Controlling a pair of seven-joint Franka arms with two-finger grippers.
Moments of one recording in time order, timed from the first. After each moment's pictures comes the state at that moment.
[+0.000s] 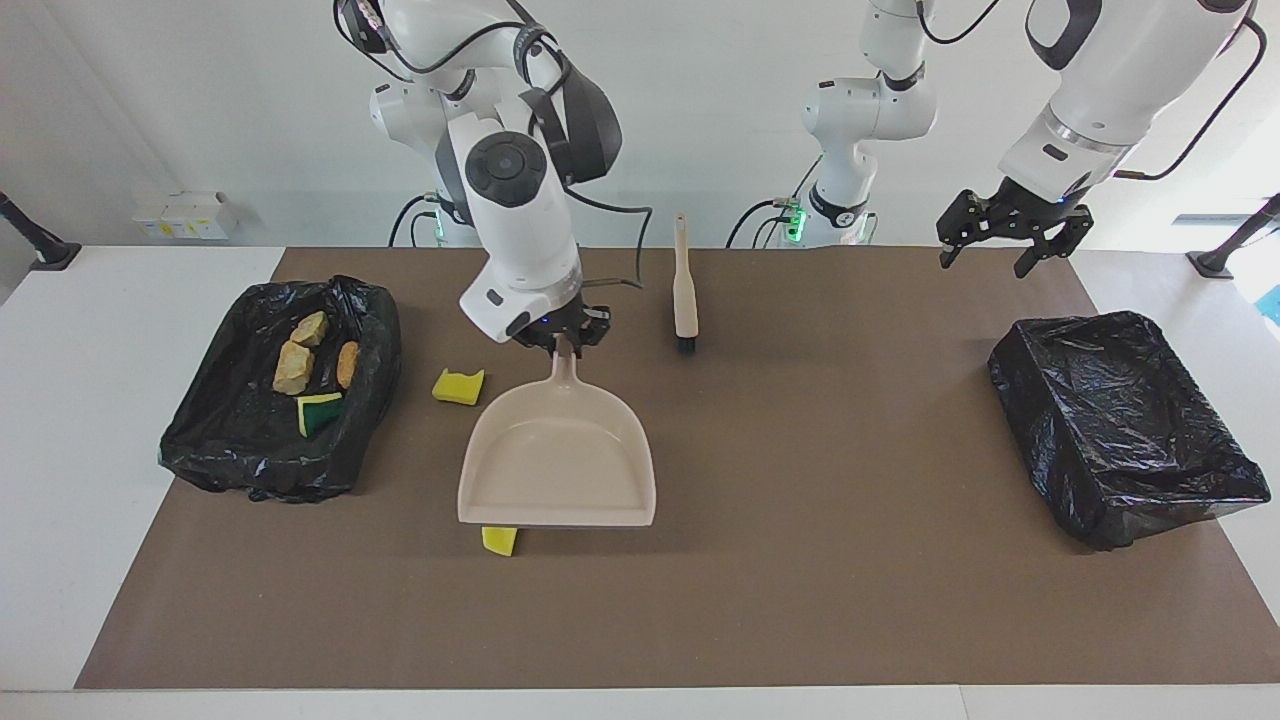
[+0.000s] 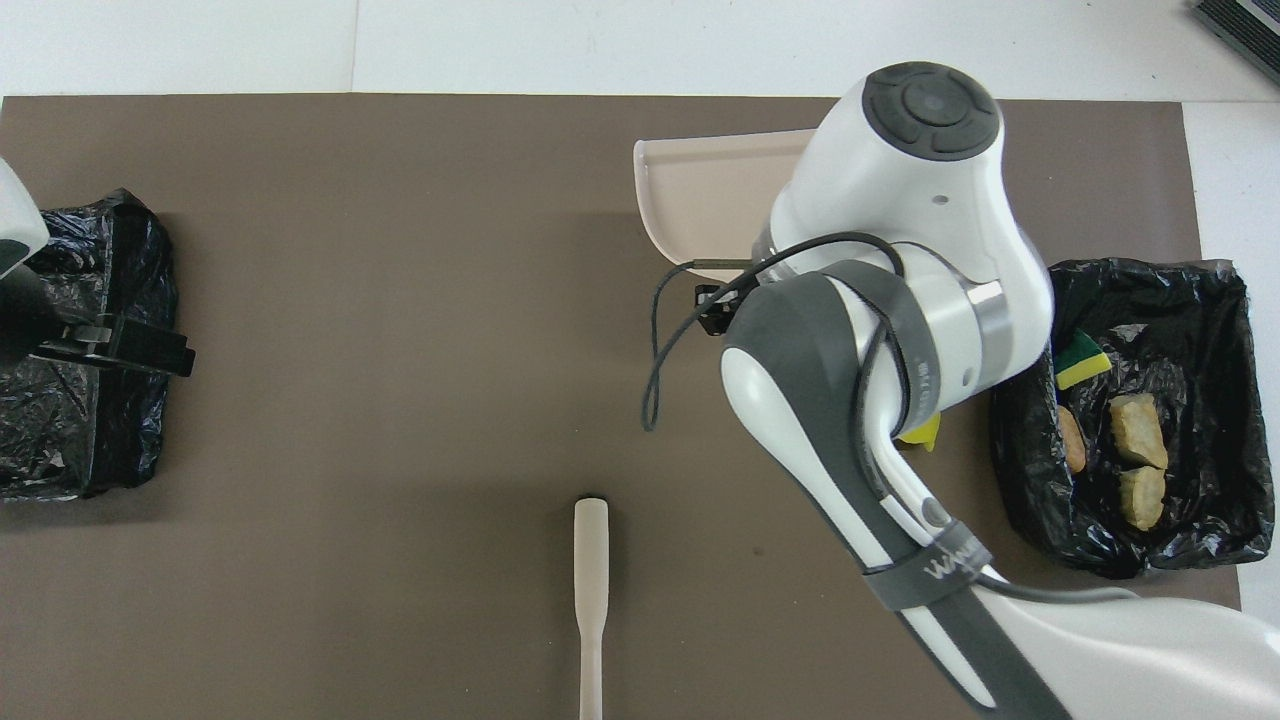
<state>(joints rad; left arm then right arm) -0.10 -0.04 0.01 -1.61 -0.05 1.54 0.10 0.36 0.41 0.07 -1.38 0.16 1.73 0.48</state>
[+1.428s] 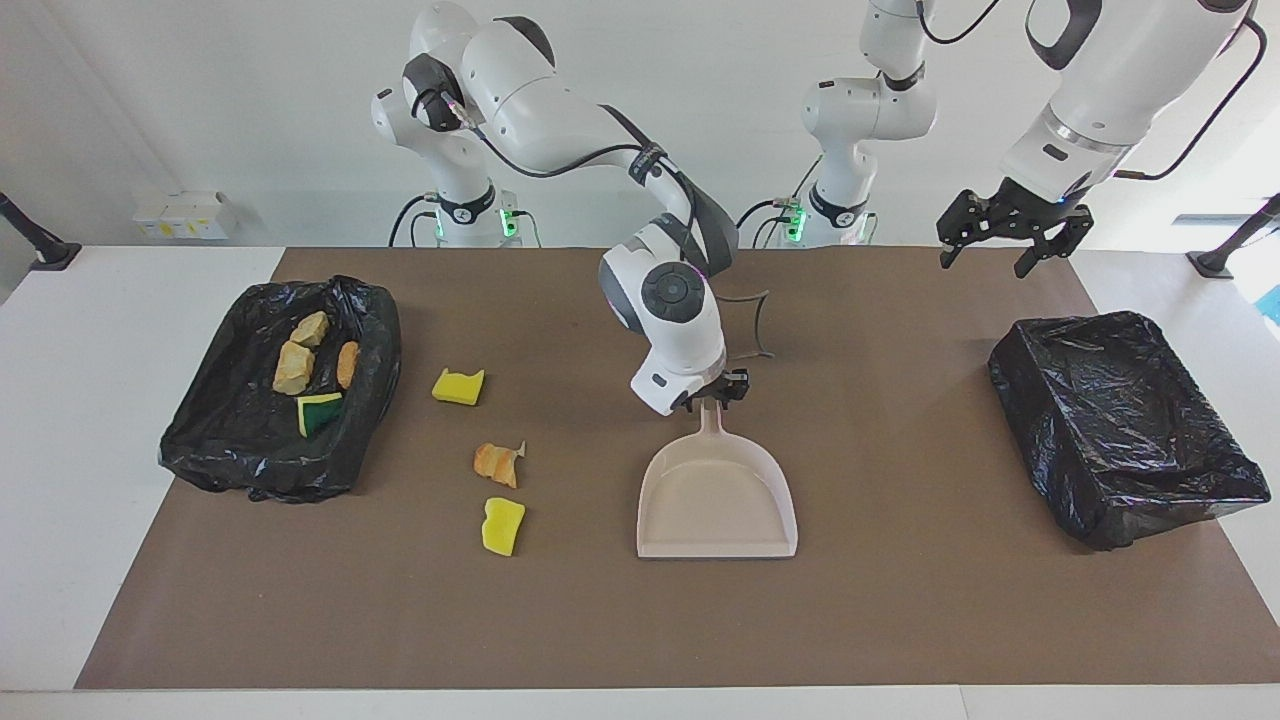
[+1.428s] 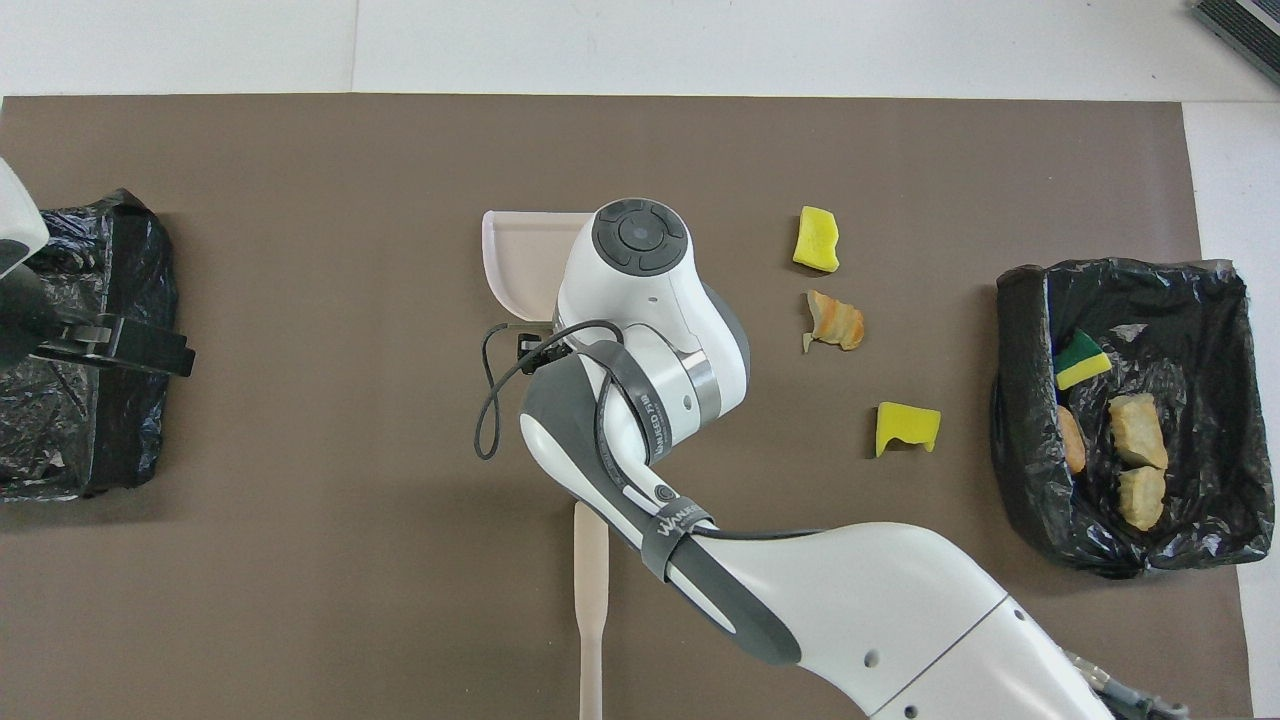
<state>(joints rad) -0.10 -0.04 0.01 -1.61 -0.05 1.54 0.10 0.52 0.66 0.12 -1.31 0.20 1.93 0.56</state>
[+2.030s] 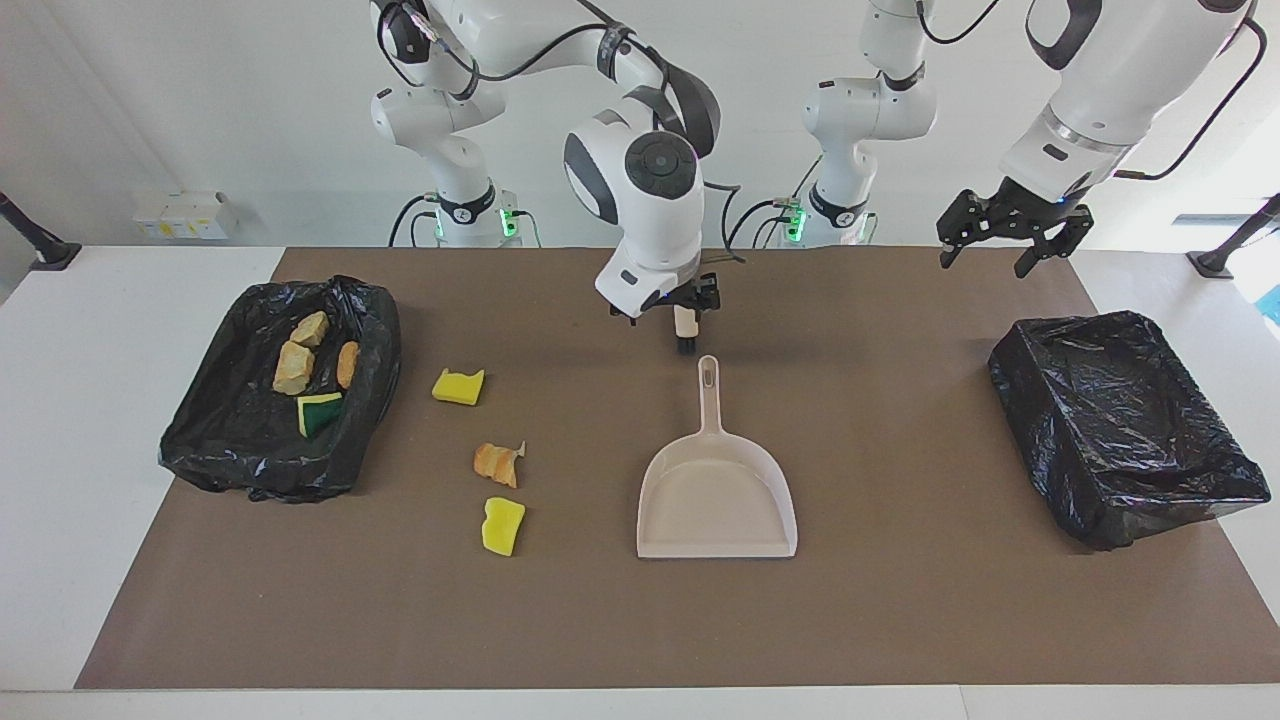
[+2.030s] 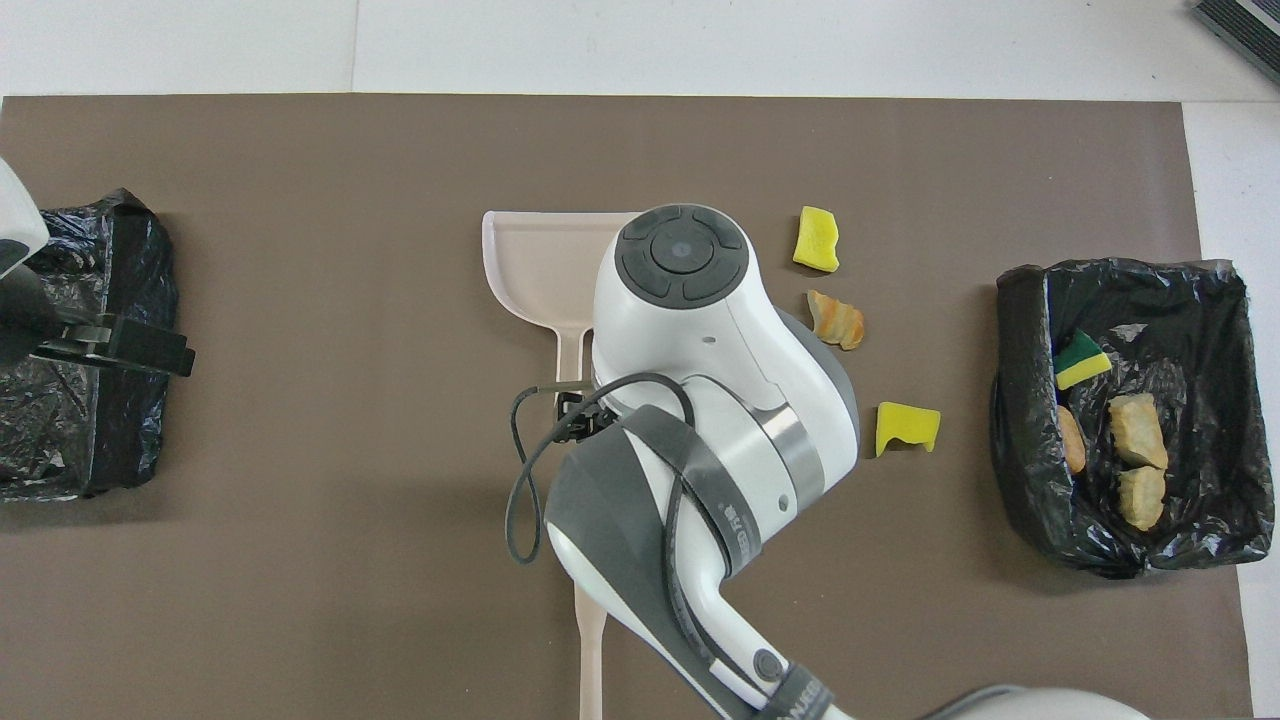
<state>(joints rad) -0.10 -0.04 0.01 -1.61 -0.05 1.54 0.10 0.51 0.32 0.12 -1.51 0.17 1.67 0.60</state>
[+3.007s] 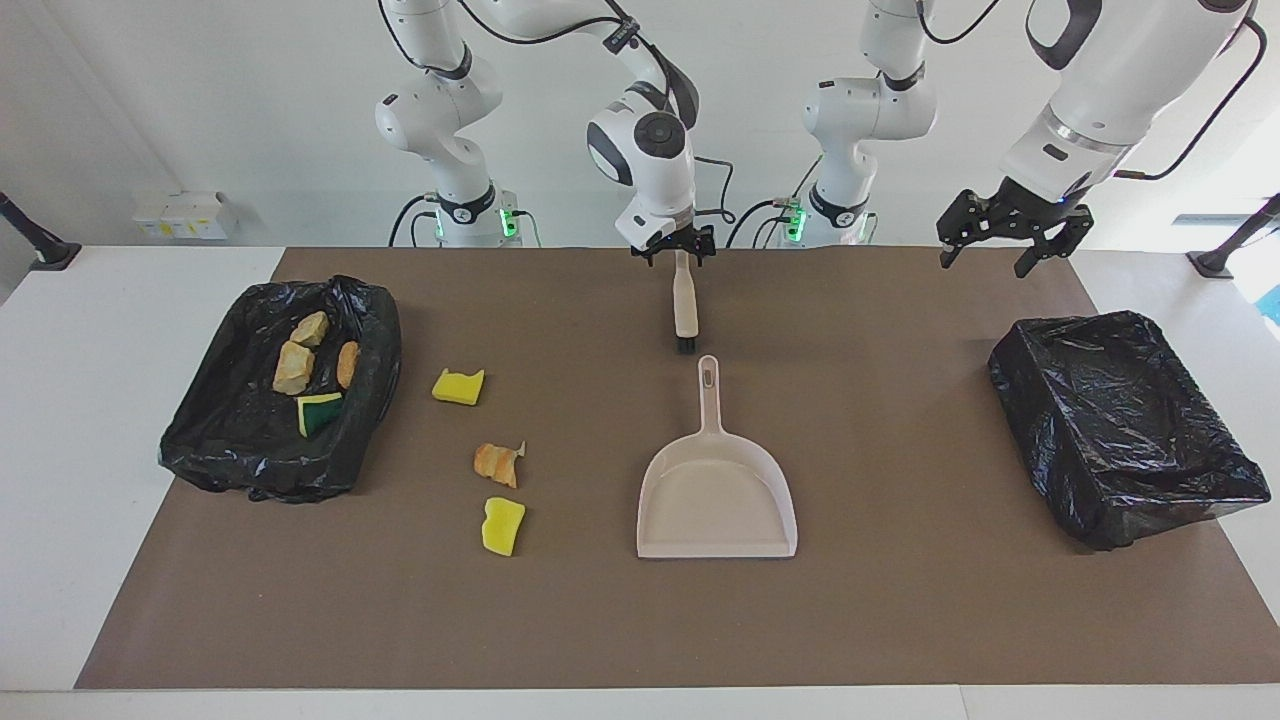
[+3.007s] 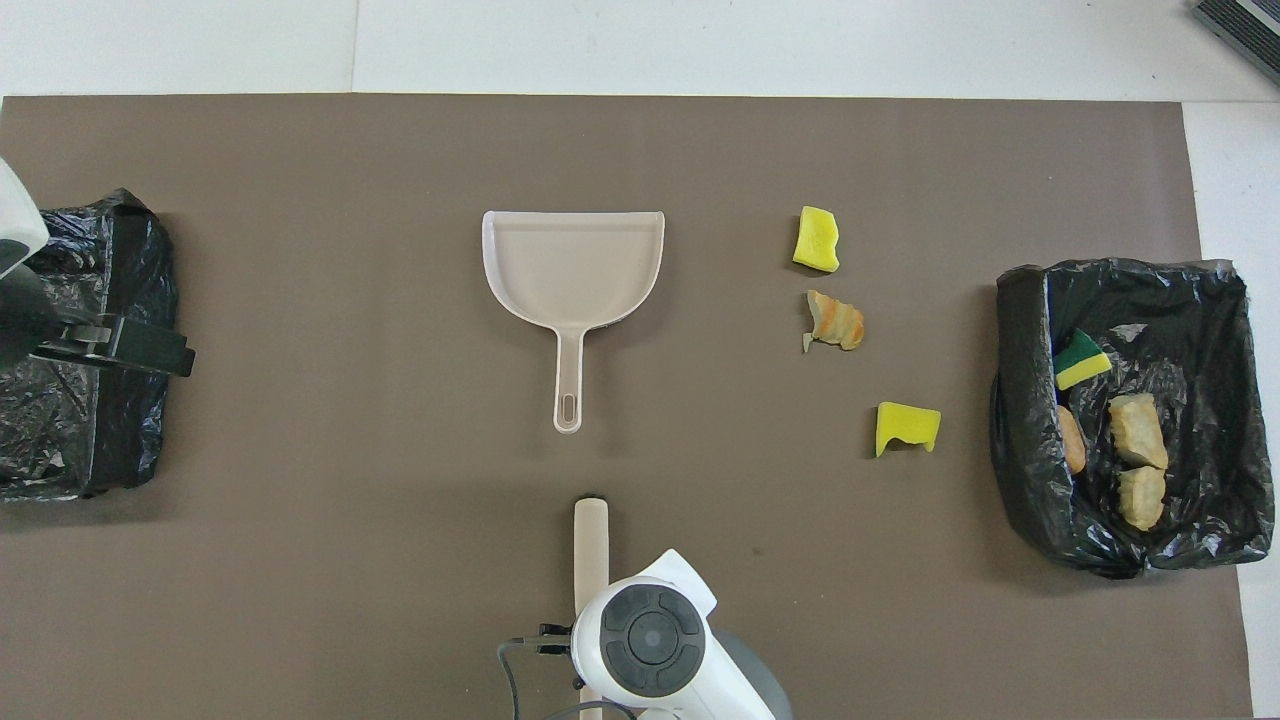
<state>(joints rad) -0.10 -0.04 0.01 -1.61 -0.05 1.54 0.10 0.79 0.03 0.13 -2.28 0.35 2.25 0.79</state>
